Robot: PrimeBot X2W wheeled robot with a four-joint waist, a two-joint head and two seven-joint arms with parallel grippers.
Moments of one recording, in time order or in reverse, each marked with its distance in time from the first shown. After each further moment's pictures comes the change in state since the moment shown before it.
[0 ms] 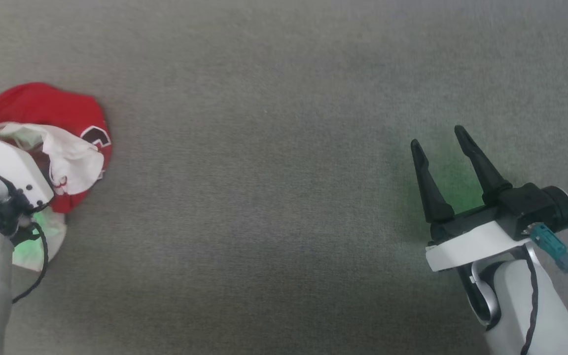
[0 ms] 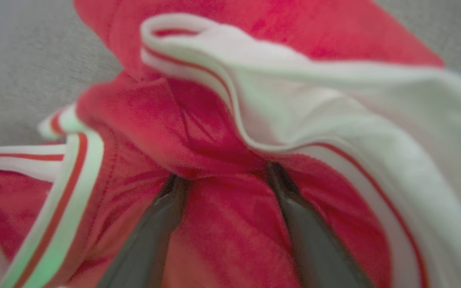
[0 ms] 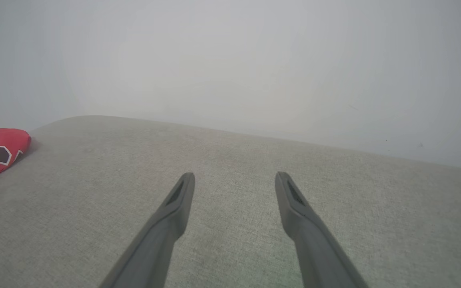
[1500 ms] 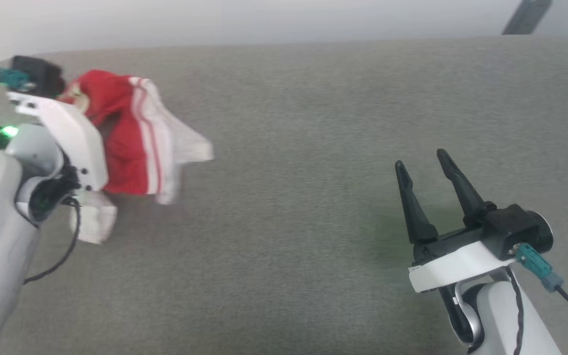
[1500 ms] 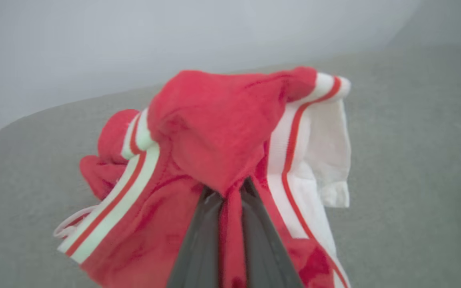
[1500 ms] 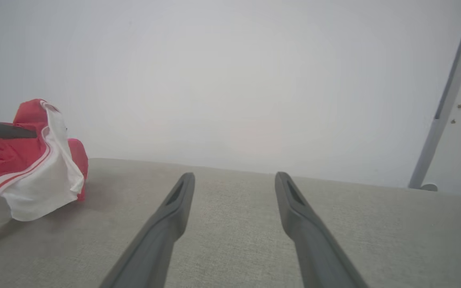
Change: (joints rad) left arm 0.059 0.134 -0.475 -0.551 -0.268 0.000 0.005; right arm 0.066 0.064 0.011 -0.018 0.023 0.000 0.000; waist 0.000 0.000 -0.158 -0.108
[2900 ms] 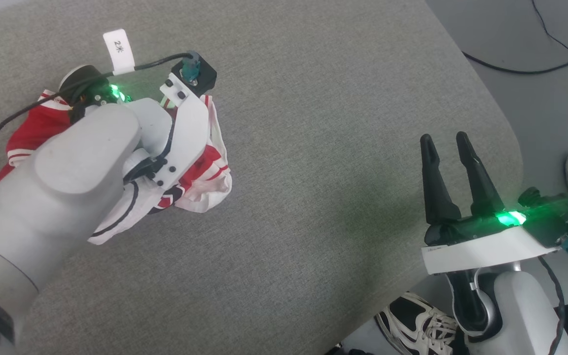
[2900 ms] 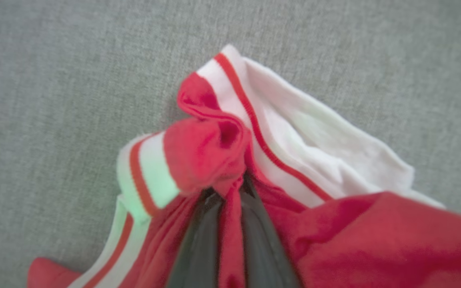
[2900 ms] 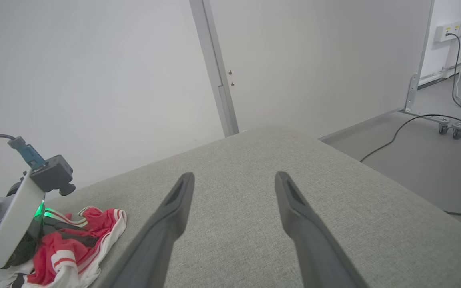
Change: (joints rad) left arm -0.366 -0.111 -0.691 0.132 0.058 -0.003 0.287; right arm -0.017 0.003 -0.017 -0.053 0.349 0.000 0.000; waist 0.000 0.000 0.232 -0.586
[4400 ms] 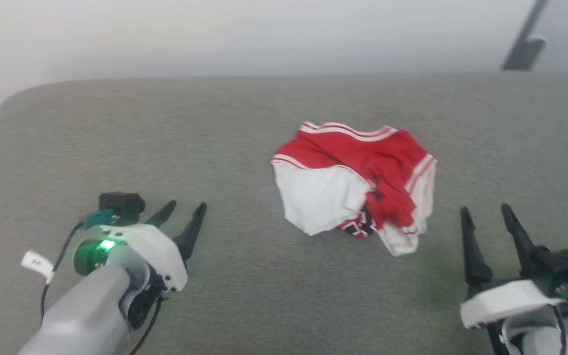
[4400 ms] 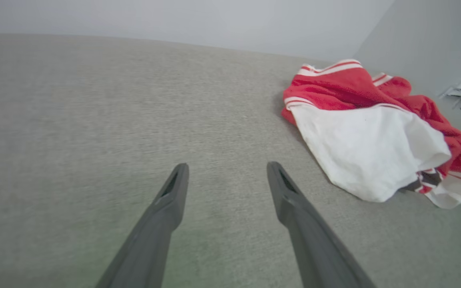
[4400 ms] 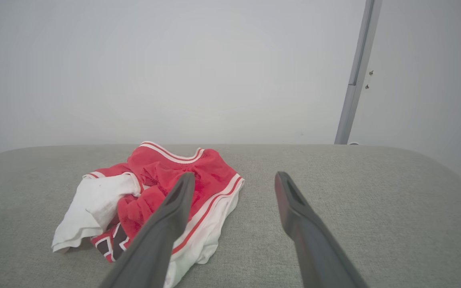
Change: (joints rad) left arm 0.511 -0.046 0.194 0.103 -0.398 0.030 -0.914; right arm 0.155 -0.004 -0.189 0.106 -0.373 0.000 0.000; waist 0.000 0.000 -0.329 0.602
